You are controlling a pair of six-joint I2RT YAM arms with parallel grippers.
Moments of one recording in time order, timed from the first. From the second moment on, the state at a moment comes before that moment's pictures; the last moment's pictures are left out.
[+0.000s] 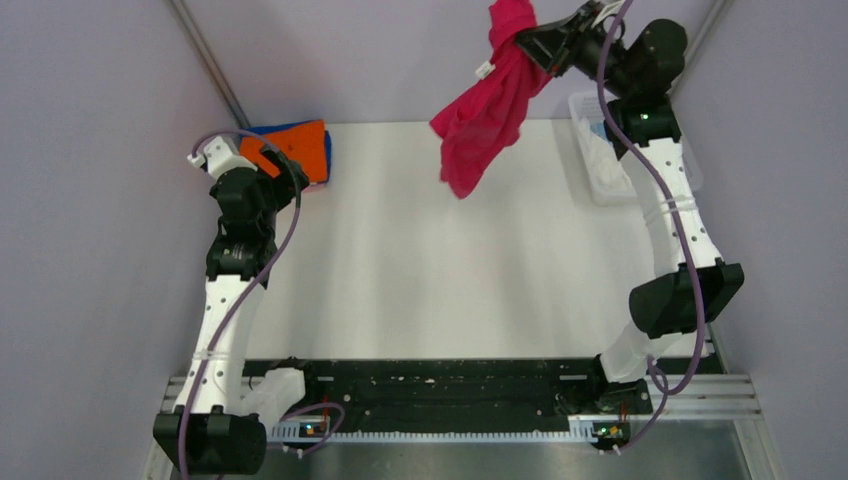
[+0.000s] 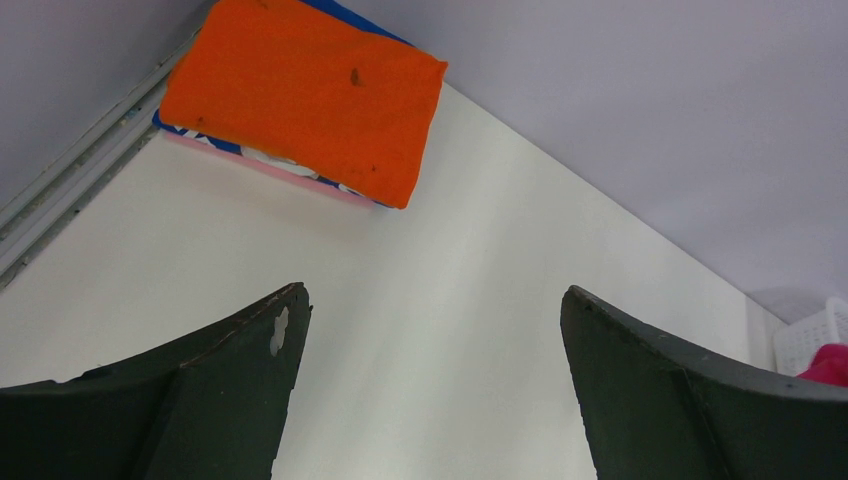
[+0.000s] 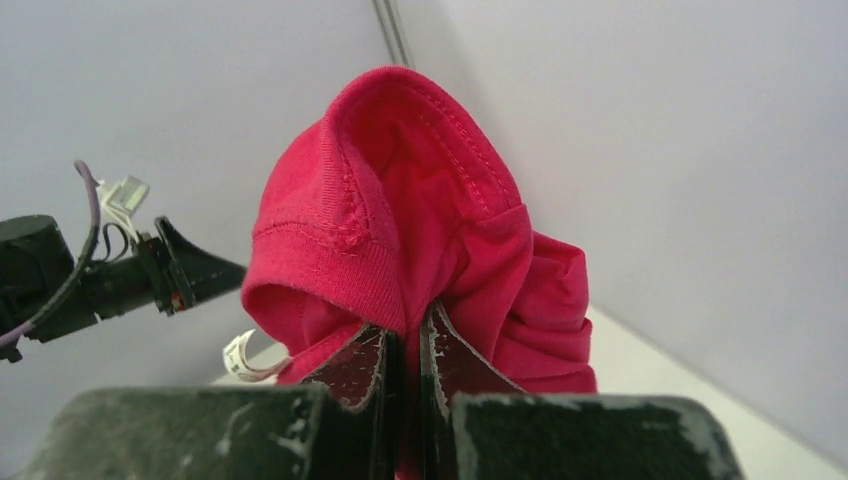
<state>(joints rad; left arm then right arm) 0.01 0.98 1.03 -0.30 -0.23 -0.57 0.19 1.64 1.78 0.16 -0.76 0.47</state>
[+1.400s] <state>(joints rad) -0.71 1.55 0.87 -0.40 0.25 -0.66 0.62 1.42 0.65 -0.23 -0.30 0.43</state>
